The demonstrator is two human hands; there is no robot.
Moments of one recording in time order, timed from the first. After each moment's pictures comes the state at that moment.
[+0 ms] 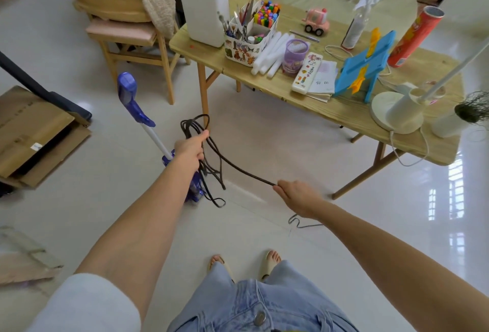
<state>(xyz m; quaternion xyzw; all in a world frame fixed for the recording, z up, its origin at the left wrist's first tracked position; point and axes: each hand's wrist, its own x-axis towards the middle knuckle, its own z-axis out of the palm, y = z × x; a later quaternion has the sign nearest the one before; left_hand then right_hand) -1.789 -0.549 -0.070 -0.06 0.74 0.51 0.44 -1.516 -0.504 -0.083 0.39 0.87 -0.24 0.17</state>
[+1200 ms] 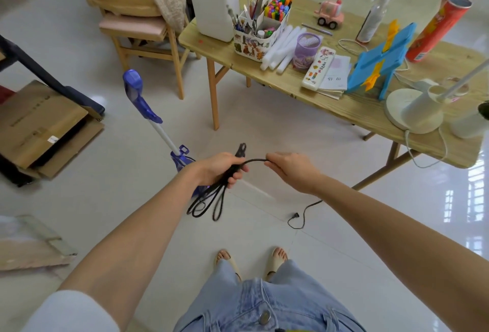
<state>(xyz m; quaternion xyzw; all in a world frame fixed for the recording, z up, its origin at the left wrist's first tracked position) -1.744 -0.569 -0.048 0.23 0.63 0.26 0.70 -1.551 -0.473 -0.057 0.25 0.95 -0.19 0.02</state>
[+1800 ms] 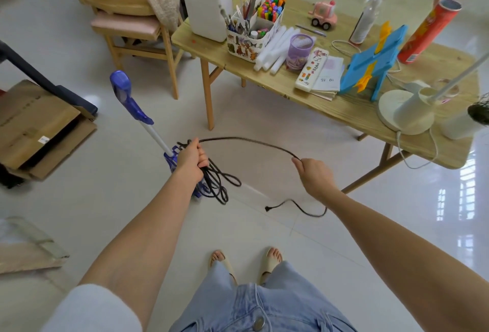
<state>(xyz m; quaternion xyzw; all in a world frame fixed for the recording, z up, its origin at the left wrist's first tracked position) -1.770 -0.556 -0.087 -0.15 0.60 0.64 0.46 -1.510 -0.454 -0.081 0.54 0.80 -0.26 0.05</state>
